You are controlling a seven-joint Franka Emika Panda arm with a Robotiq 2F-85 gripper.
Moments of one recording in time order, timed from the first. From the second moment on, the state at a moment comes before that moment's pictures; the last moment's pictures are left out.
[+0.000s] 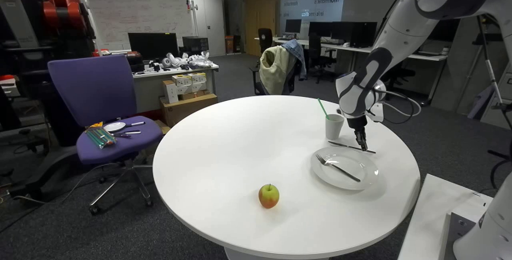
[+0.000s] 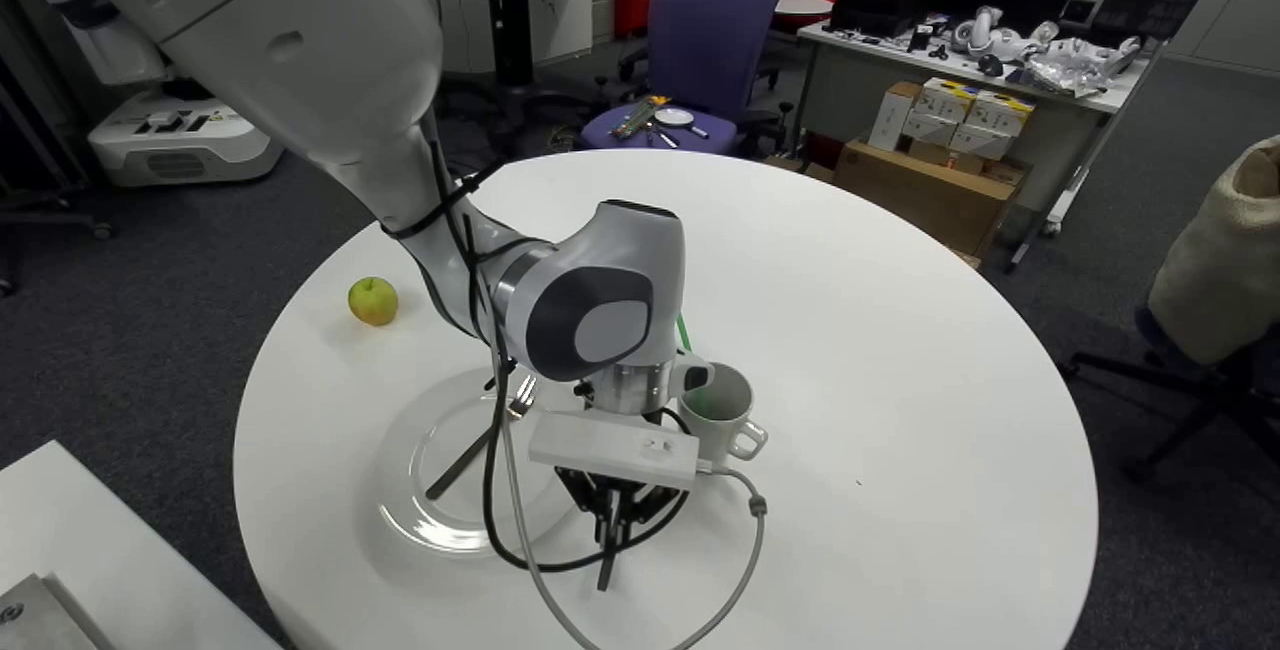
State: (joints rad) arm -0.37 0.53 -0.20 -2.15 -0.34 2.43 -0.58
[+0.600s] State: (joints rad) arm -0.36 0.52 -0.21 -2.16 -0.34 2.48 -0.46
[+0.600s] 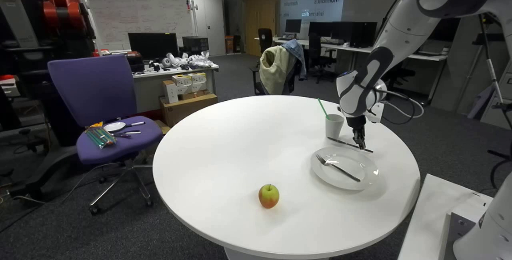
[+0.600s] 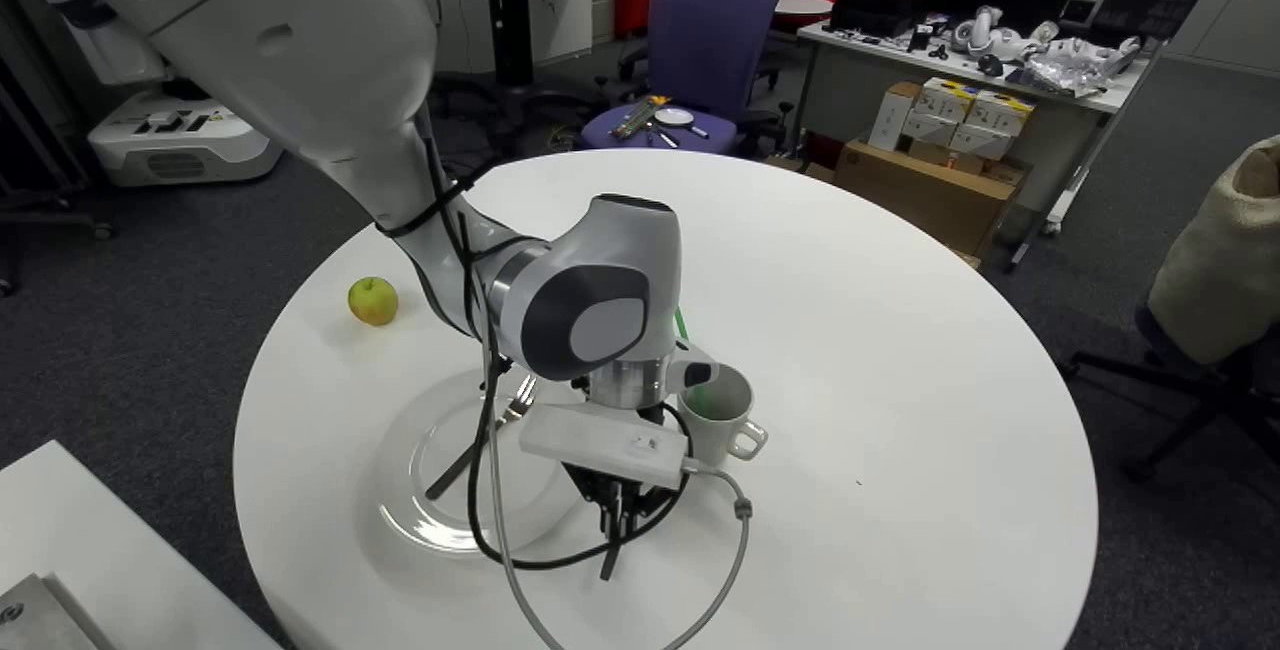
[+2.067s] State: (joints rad) arm -0.35 0.37 -0.24 -2.28 -0.35 2.48 -0.45
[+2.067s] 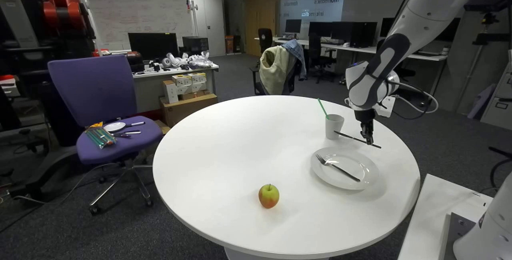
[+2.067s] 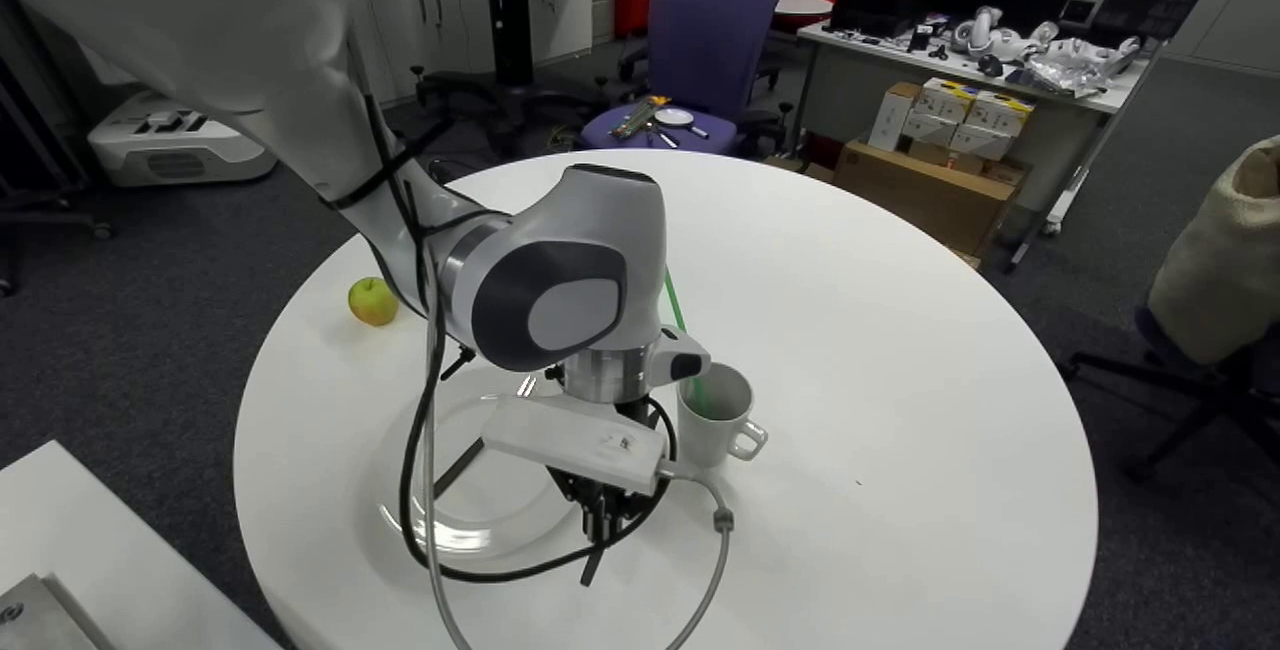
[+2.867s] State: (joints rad) arm -0.33 0.31 -0.21 -2.36 -0.25 2.46 -0.45
